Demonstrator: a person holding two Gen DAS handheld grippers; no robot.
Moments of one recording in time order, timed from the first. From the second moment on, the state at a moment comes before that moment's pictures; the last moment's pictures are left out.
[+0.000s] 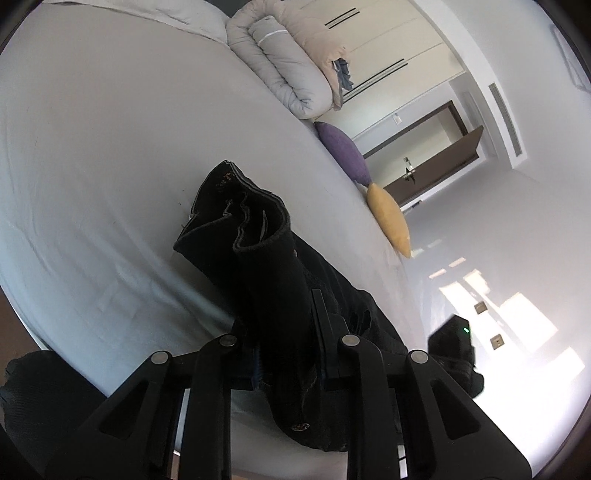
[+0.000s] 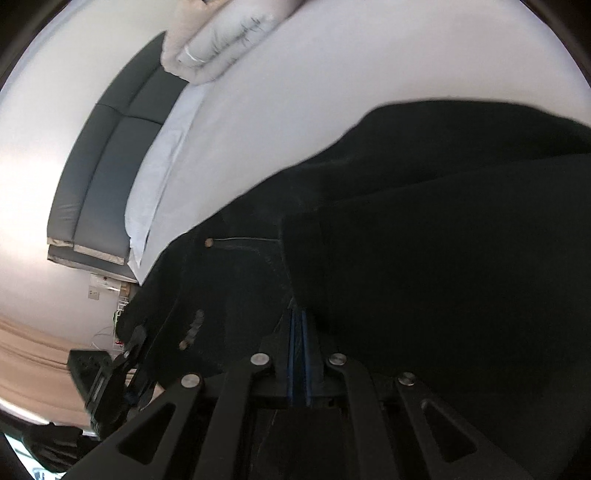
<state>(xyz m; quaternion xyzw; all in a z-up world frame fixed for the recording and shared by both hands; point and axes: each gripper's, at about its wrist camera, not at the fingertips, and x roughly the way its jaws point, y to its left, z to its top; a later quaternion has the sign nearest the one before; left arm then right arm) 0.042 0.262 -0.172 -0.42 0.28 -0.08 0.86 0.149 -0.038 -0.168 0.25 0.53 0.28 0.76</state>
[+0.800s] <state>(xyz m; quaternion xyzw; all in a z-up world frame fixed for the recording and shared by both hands) 0.070 0.158 -0.074 -0.23 0.27 -0.13 0.93 0.143 -0.089 -0.183 0.37 0.49 0.31 0.73</state>
